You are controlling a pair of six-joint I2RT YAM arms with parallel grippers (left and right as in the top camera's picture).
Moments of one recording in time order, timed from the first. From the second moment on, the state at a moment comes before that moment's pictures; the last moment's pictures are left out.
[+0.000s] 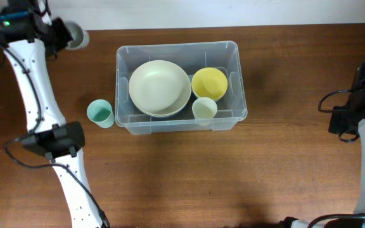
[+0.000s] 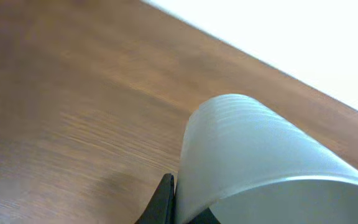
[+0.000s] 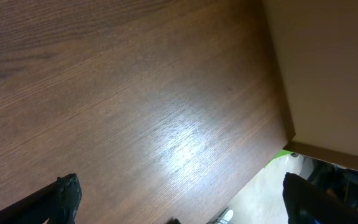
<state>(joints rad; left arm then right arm) 0.19 2.52 3.11 -1.56 0.17 -0.26 -0.36 1.46 1.40 -1.22 0.52 0.00</state>
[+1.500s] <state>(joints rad) -0.53 2.30 2.43 -1.53 0.18 -0.05 -0.36 1.46 1.40 -1.22 0.52 0.00</state>
